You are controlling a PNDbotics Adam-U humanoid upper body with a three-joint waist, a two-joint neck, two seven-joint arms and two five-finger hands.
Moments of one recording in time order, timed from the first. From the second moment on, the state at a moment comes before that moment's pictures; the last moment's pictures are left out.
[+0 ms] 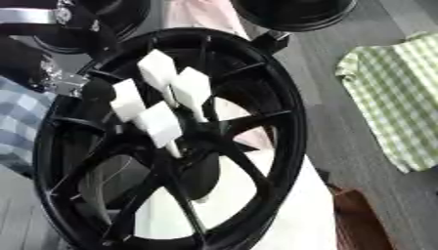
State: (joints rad) left arm -1.00 0.96 -0.50 -1.76 -0.17 0.14 -0.69; right arm -0.10 -0.44 -0.33 -1.16 -0.24 -0.21 -0.14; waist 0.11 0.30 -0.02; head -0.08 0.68
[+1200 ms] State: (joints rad) left arm -1.03 0.86 -0.59 -1.60 -0.26 0.18 -0.76; right arm -0.10 -0.44 -0.33 -1.16 -0.24 -0.20 -0.14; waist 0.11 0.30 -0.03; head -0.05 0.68
